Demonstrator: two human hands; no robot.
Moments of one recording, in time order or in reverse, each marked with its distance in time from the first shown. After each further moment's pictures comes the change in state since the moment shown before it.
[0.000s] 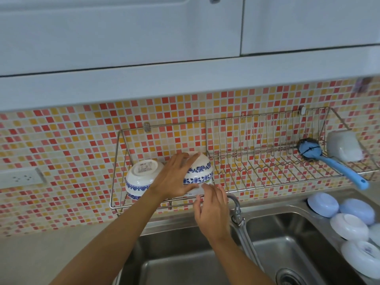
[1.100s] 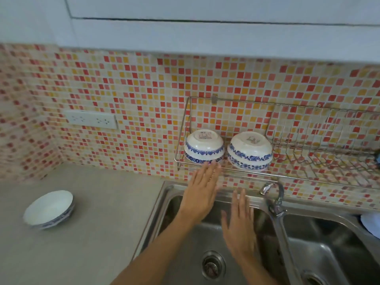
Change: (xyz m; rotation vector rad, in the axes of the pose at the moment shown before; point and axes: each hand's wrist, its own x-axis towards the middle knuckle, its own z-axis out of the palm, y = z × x) left_hand -0.157 0.033 0.034 0.012 0.093 -0.361; right_hand -0.111 -0.033 0.019 -0.069 -0.540 0.122
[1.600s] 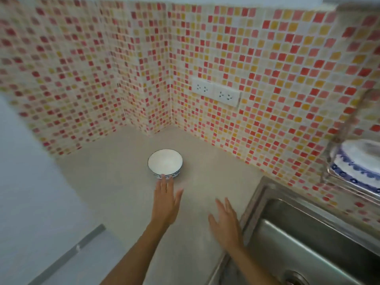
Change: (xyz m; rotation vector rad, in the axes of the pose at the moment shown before) left_hand -0.288 -0.261 -0.090 -0.092 0.014 -1.046; right_hand -0.078 -0.274 0.132 0.201 -0.711 -0.289
